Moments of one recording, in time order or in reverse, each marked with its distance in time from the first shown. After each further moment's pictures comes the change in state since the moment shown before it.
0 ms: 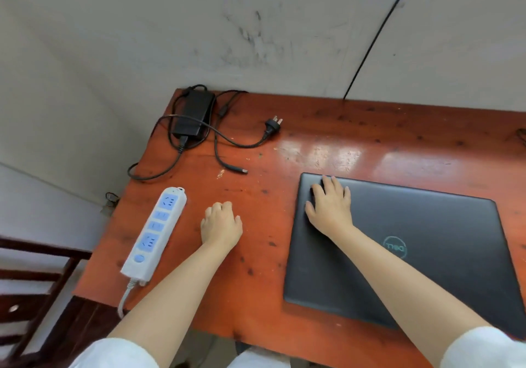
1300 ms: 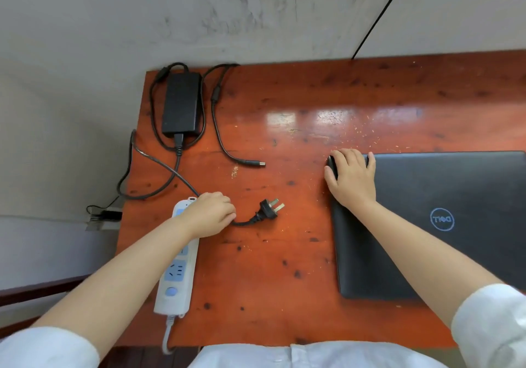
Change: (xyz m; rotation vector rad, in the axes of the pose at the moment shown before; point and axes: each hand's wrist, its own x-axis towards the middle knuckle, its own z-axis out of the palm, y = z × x) left_hand 0.106 -0.083 -0.046 0.422 -0.367 0.878; right_hand 0.034 -0.035 0.016 0.041 0.231 0.184
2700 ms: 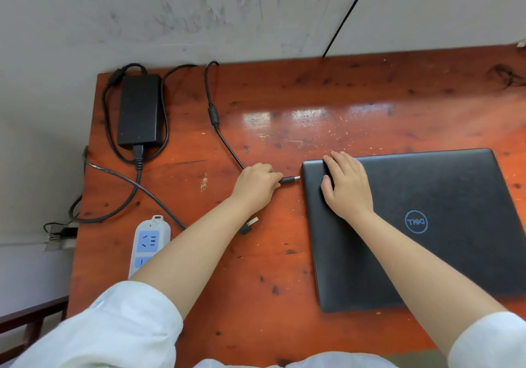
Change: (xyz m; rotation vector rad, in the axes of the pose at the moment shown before) left_hand 0.116 0.083 -0.029 -0.154 0.278 0.029; right_hand -0.006 0.028 -0.014 0.039 0.081 -0.028
